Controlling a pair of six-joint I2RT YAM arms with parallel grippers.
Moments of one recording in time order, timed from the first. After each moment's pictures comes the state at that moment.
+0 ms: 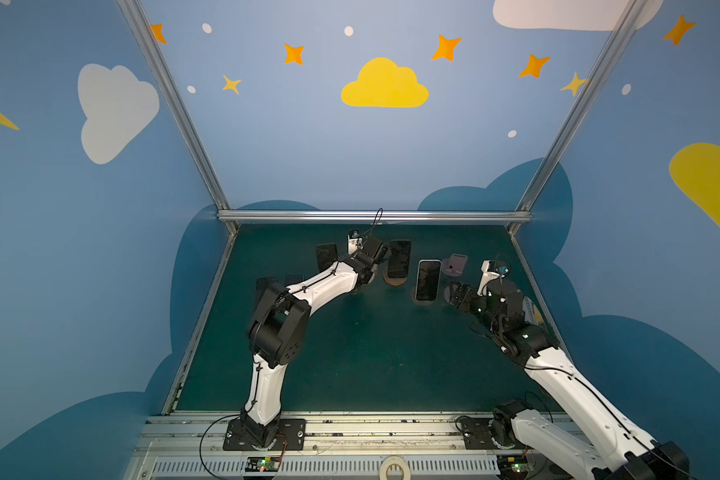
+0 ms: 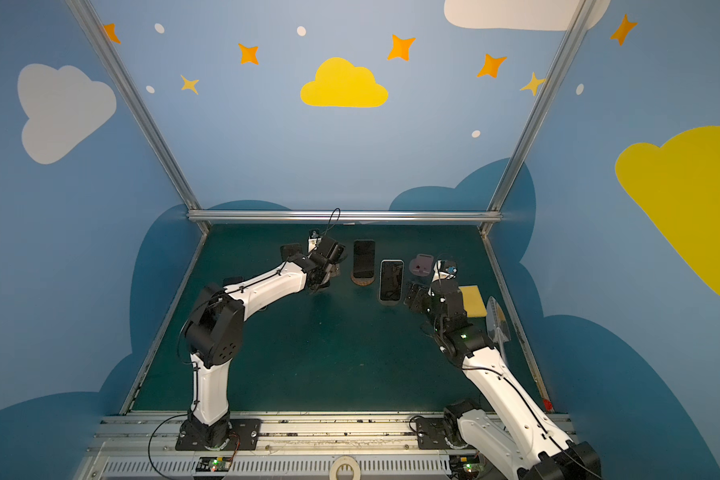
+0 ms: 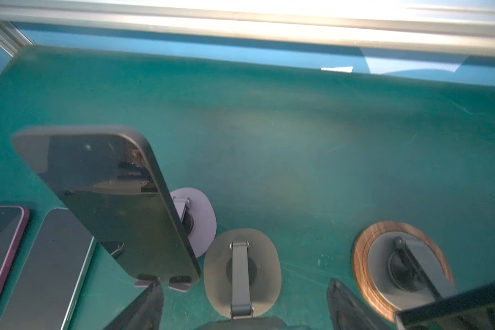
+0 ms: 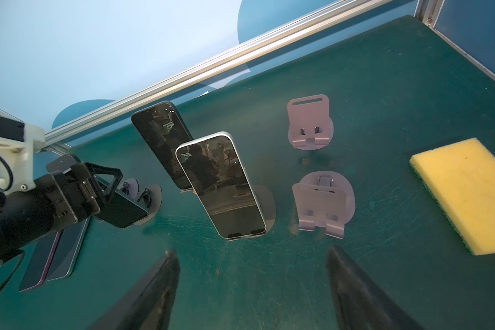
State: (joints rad) left arm -0.61 2.02 1.58 -0.48 -0.60 -0.61; right arm 0.39 0.92 0.69 -0.24 0.17 0.49
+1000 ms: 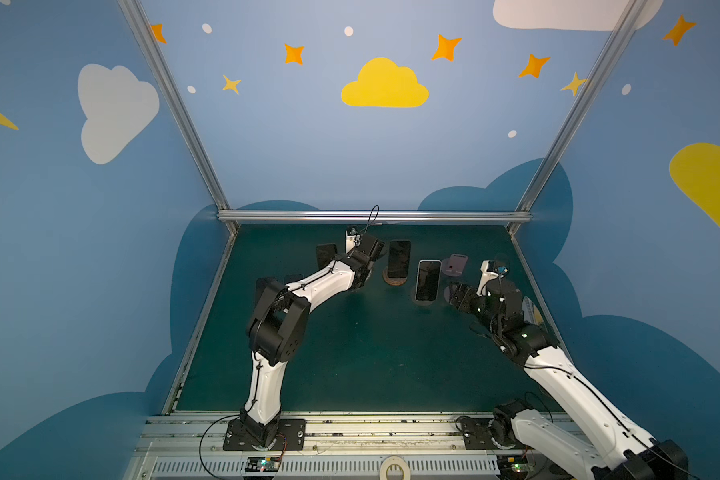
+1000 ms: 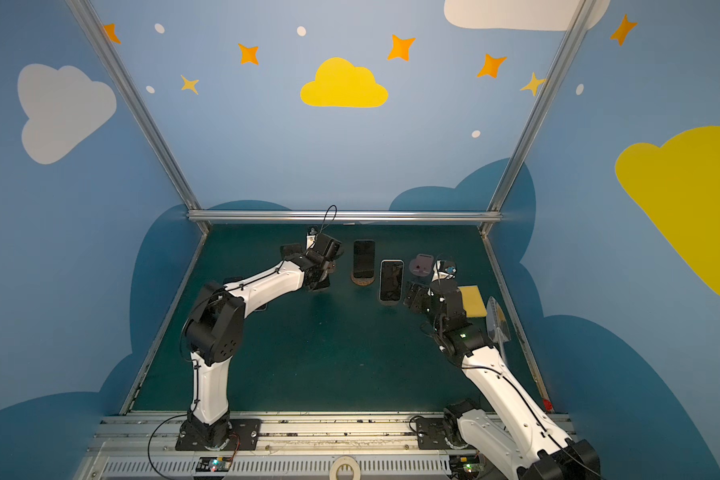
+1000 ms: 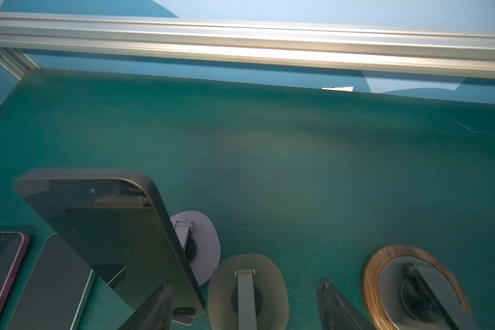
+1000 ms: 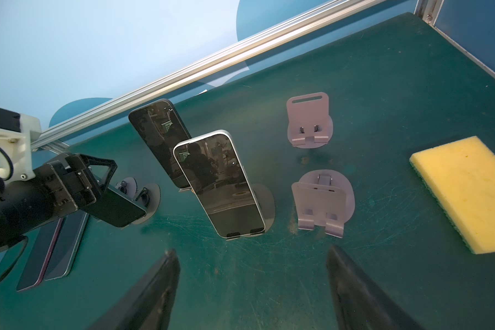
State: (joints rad) left arm -0.58 2.03 1.57 -0.40 -0.60 -0.54; right arm 0.39 0.93 0.69 -0.24 0.17 0.49
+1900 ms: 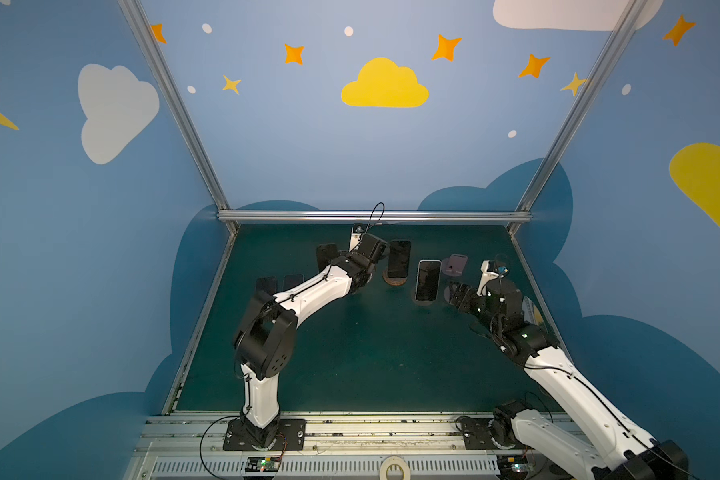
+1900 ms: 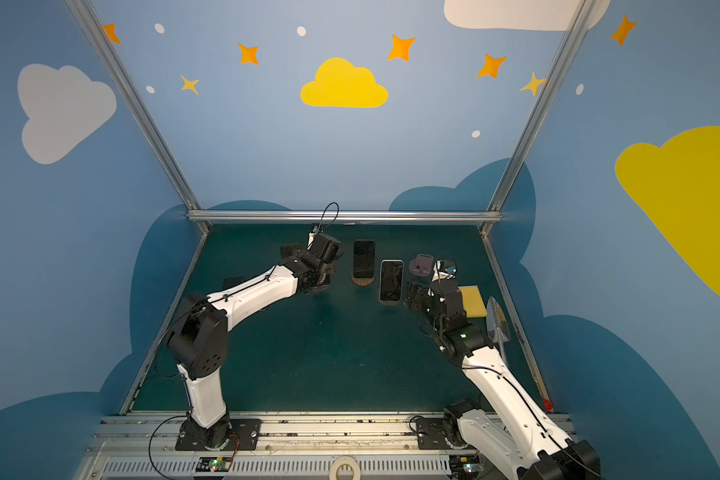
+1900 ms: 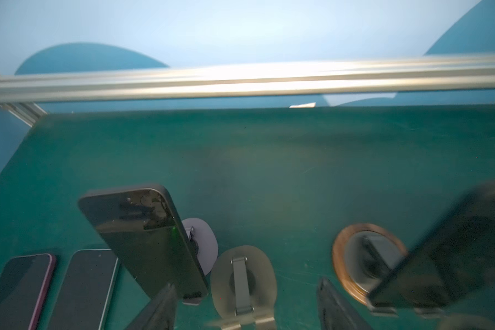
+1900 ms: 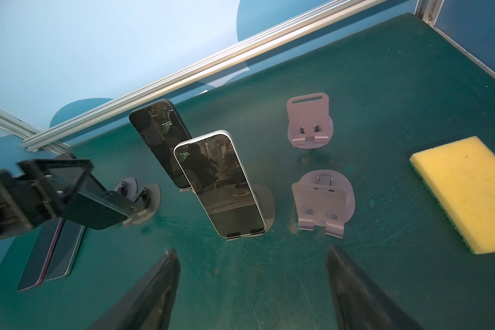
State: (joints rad) left arm -0.64 1.86 1.50 -0.37 -0.60 -0.43; right arm 0.39 0.93 0.69 -0.24 0.17 0.49
